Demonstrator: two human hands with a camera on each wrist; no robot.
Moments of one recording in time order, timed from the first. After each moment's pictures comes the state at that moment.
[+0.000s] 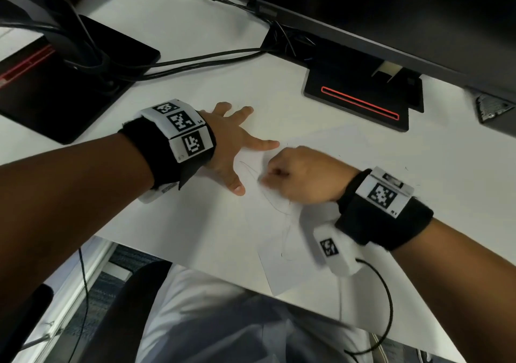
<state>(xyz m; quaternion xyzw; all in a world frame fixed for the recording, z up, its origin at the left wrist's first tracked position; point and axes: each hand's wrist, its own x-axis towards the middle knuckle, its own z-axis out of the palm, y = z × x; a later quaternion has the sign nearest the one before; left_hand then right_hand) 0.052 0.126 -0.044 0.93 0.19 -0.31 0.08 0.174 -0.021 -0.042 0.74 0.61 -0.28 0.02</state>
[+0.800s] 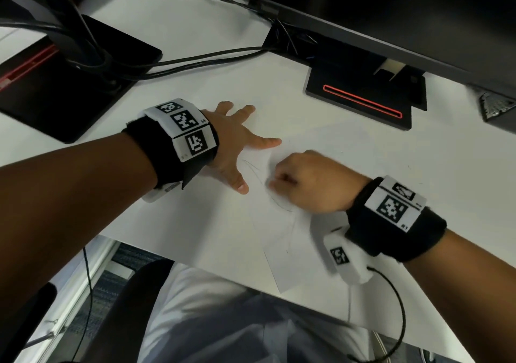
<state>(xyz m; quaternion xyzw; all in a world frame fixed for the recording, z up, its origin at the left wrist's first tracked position) 0.053 0.123 -0.041 0.92 0.20 -0.32 0.09 0.173 -0.037 -0.041 0.73 0.63 -0.26 0.01</state>
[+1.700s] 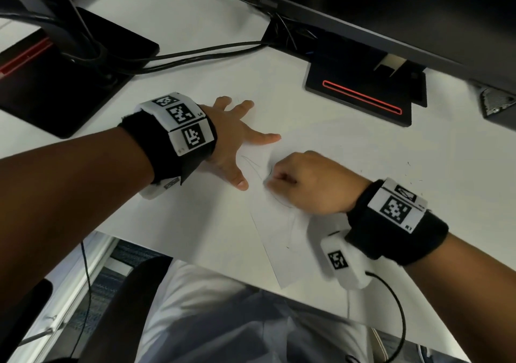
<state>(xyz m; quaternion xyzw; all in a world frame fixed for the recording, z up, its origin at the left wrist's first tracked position) 0.054 0.123 -0.041 0.92 0.20 -0.32 0.09 0.170 -0.044 -0.044 0.74 0.61 -0.26 -0.03</state>
